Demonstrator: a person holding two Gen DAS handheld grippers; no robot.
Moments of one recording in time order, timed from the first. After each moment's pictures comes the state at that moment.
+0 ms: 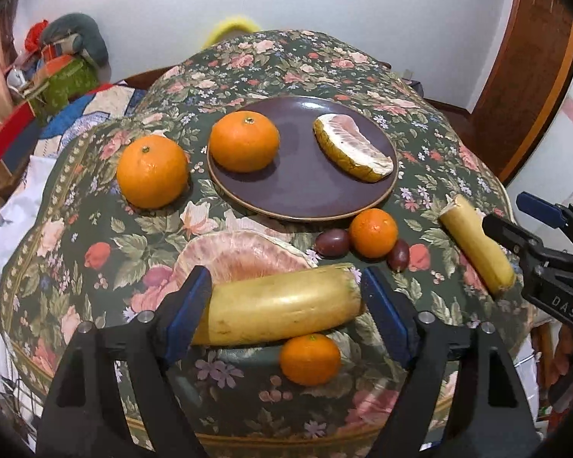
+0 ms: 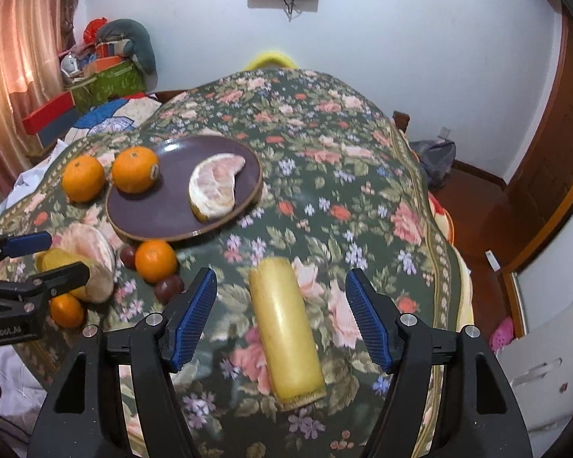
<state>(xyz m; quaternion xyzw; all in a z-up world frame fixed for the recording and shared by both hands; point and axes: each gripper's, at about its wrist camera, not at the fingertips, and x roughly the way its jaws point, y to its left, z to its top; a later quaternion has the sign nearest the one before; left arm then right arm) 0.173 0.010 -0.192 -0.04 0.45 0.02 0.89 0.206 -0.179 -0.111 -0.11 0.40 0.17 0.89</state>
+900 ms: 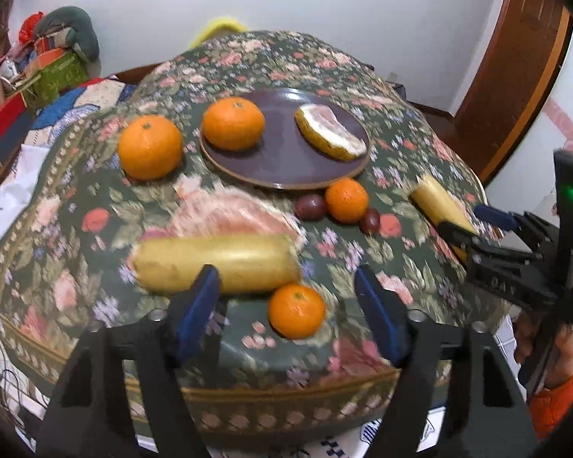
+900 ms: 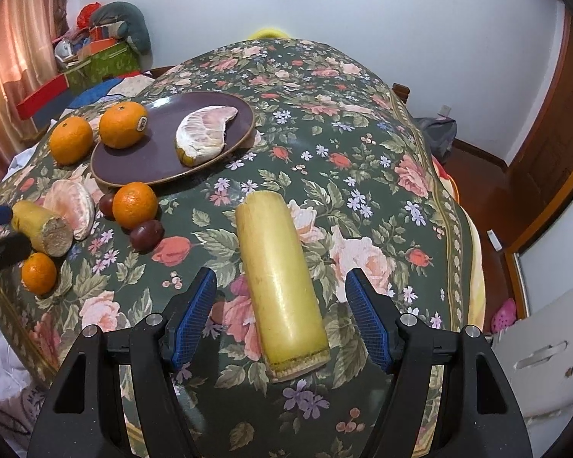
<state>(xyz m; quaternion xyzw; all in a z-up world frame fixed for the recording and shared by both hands) 0.136 0.006 -0.191 -0.07 0.45 -0.01 0.89 0.198 -0.189 -0.143 -0.11 0.43 0.16 0.88</state>
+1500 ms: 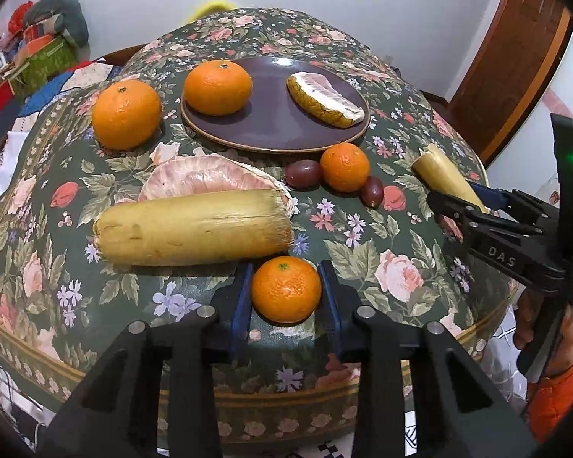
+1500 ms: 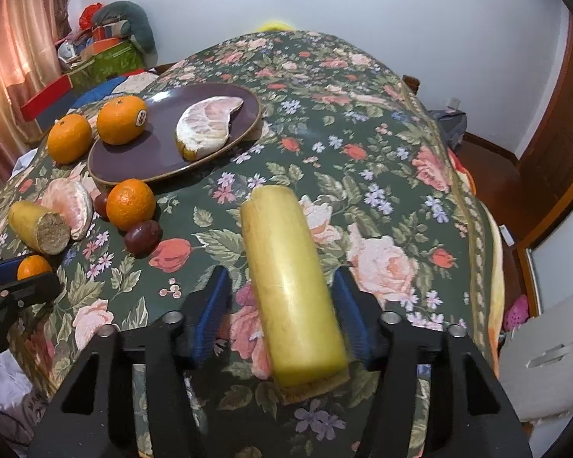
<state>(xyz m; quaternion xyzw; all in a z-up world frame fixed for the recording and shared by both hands) 0.143 0.003 -0.215 -0.07 0.48 -0.03 0.87 0.209 -0.181 -0.156 -0.10 0.44 0.17 0.88</state>
